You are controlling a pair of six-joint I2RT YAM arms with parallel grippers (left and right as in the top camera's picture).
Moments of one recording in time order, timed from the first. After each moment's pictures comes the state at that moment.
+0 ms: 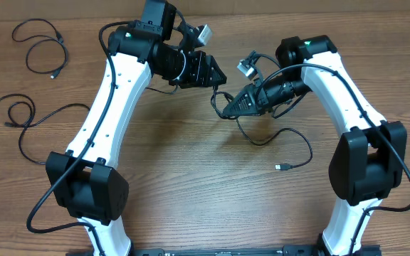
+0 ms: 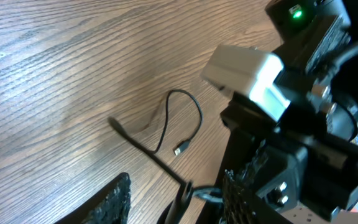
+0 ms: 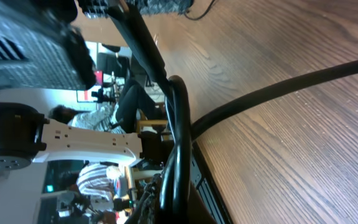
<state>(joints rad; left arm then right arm) -0.29 1.95 1.94 -1.14 0.76 -0.17 0.21 2.04 1.75 -1.51 -1.22 -0.45</state>
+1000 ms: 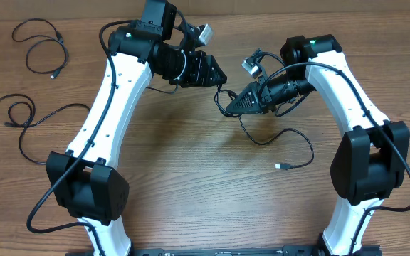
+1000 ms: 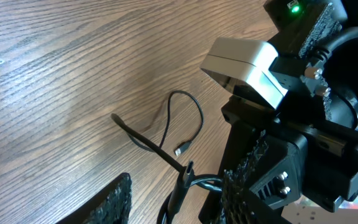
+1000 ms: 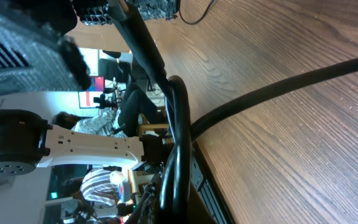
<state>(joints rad) -0.30 1.95 1.94 -1.13 0.77 -0.15 0.19 2.04 1.75 -1.52 -1.22 -0.42</state>
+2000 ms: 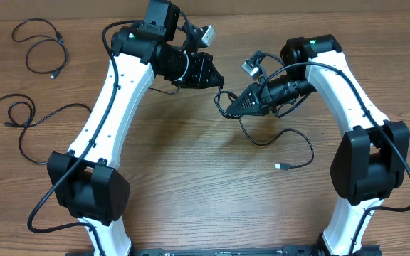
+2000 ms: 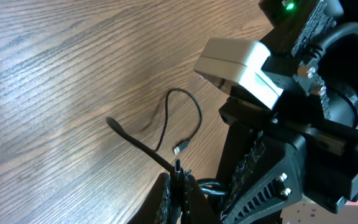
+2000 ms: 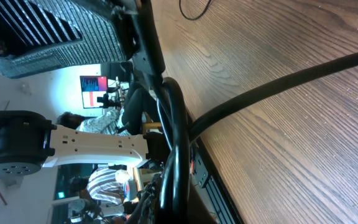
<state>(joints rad) -0.31 1.95 1.94 -1.13 0.77 -0.15 0.19 2.04 1.75 -1.54 -1.22 -0.42</state>
